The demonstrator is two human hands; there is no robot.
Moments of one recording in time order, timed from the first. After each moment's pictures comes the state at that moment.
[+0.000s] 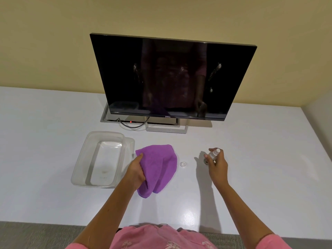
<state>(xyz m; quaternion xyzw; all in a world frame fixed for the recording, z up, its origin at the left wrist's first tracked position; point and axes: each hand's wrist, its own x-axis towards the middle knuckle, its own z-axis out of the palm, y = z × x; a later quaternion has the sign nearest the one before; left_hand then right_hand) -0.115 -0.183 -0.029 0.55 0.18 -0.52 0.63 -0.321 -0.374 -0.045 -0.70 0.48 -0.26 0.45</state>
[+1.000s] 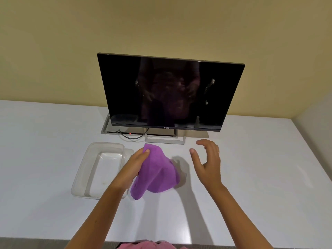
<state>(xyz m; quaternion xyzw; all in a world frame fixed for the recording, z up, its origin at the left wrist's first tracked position) -0.103 -0.172 0.059 0.69 -0.14 -0.46 0.54 -0.278 -0.337 0.052 -0.81 0.28 -0.40 0.33</state>
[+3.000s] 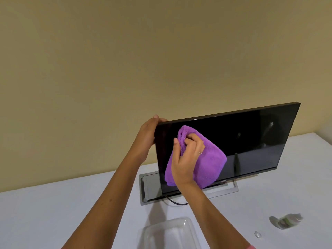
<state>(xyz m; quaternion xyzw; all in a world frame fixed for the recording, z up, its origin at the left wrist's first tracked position) 0.220 -0.264 0.185 0.60 -0.36 -0.37 0.61 0.107 -0.294 0.109 -0.66 0.37 -0.63 0.19</state>
